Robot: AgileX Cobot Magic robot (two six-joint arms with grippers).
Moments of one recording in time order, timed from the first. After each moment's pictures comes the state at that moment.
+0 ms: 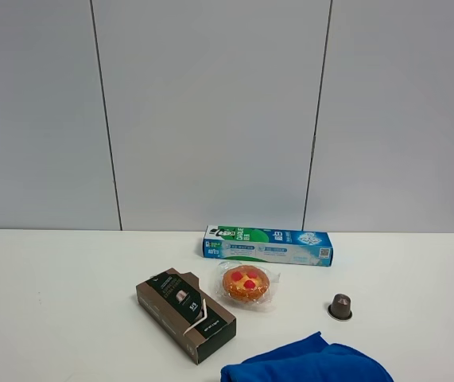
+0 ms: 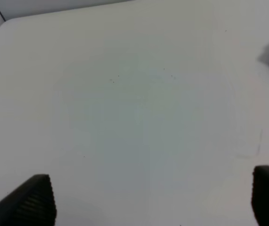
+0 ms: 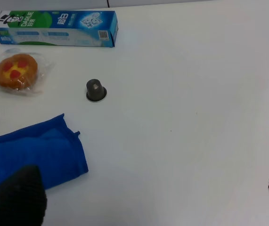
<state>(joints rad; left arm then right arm) 0.10 0.00 -0.49 -0.09 1.07 0.12 0.03 0.00 -0.49 0.01 1.07 0.03</state>
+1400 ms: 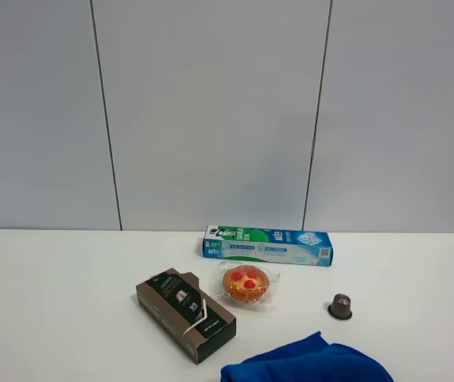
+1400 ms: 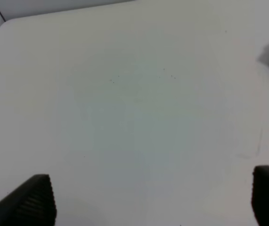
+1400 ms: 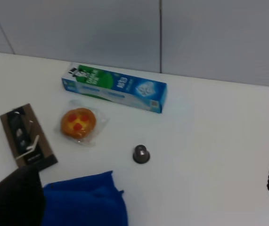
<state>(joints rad) 0.10 0.00 -0.49 -0.09 1.07 0.12 0.03 0.42 -0.94 0.19 1.07 -0.19</state>
